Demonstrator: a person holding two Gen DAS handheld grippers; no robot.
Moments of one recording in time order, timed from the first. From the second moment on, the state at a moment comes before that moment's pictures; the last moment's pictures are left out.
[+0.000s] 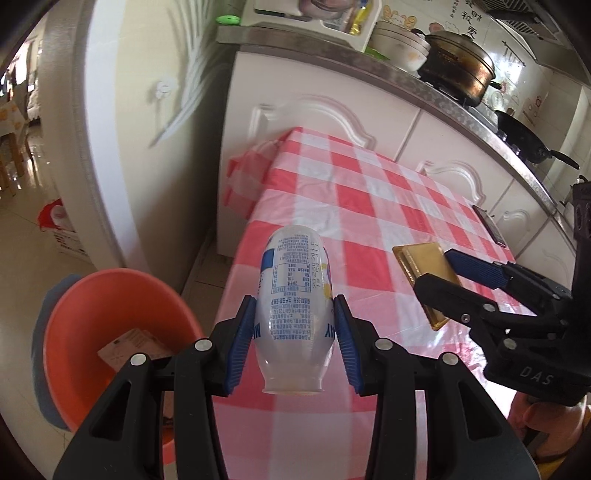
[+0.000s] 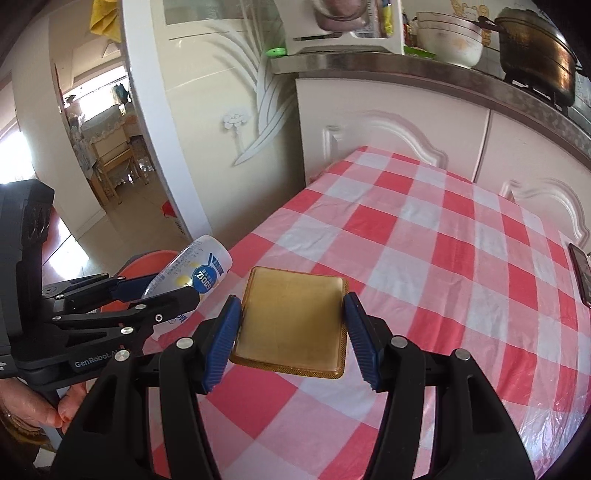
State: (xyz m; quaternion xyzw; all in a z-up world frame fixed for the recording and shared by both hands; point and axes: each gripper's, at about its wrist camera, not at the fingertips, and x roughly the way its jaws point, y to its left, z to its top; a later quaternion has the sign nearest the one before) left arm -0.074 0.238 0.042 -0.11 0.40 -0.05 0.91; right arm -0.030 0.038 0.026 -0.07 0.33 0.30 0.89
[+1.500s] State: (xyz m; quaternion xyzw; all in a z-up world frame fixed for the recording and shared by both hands) left arm -0.131 0.395 -0.049 -0.17 0.46 0.09 0.87; right arm -0.061 0.242 -0.015 -0.17 0.38 0.44 0.79
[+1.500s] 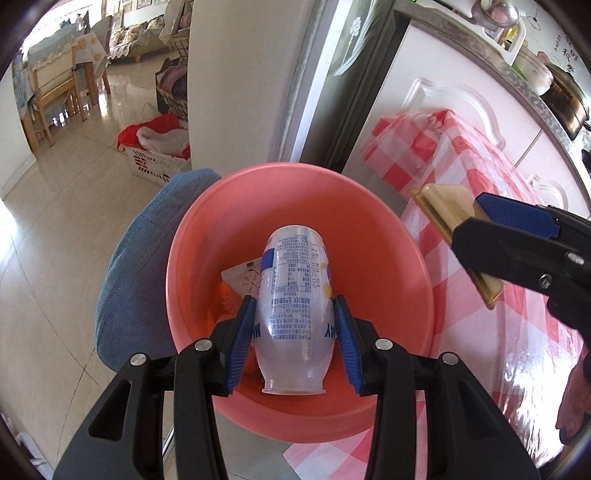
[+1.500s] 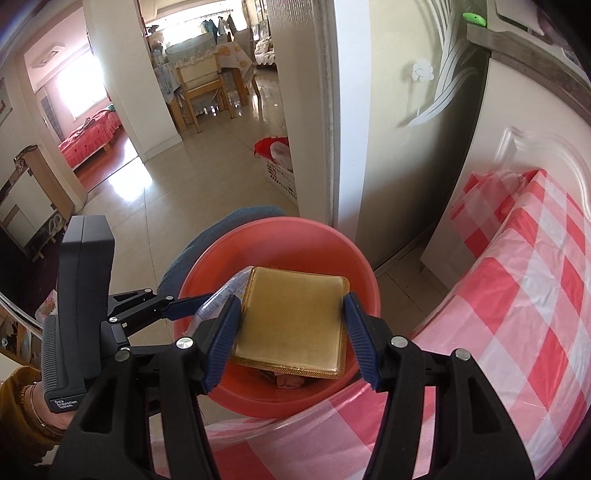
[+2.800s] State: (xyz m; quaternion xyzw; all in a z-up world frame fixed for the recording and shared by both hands) left arm -0.134 0.385 -0.040 -0.11 0.46 0.15 0.87; right arm -0.053 0.151 -0.005 -0.05 0.35 0.37 0.86
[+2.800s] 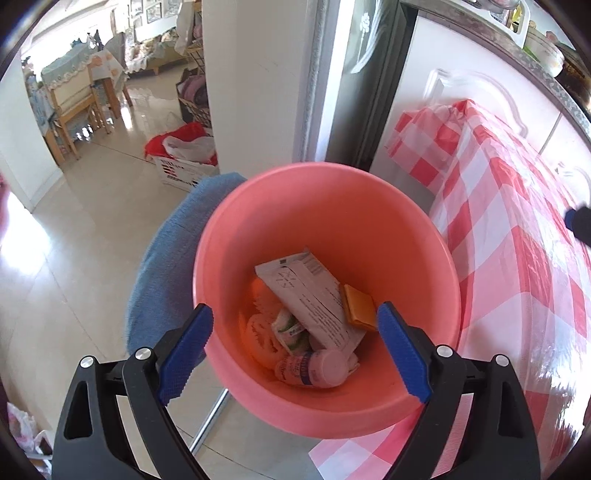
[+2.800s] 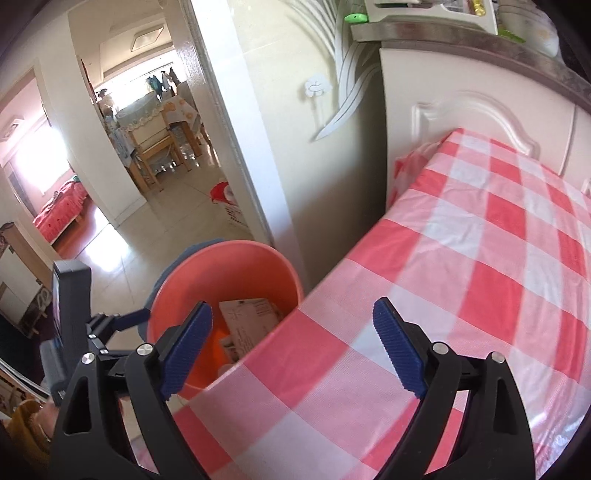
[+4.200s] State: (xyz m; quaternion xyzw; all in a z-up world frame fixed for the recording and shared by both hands) left arm -0.171 0.178 0.155 0.01 0.23 0.07 0.97; right arm -0.188 -0.082 0.107 0.01 0.10 0.13 0.99
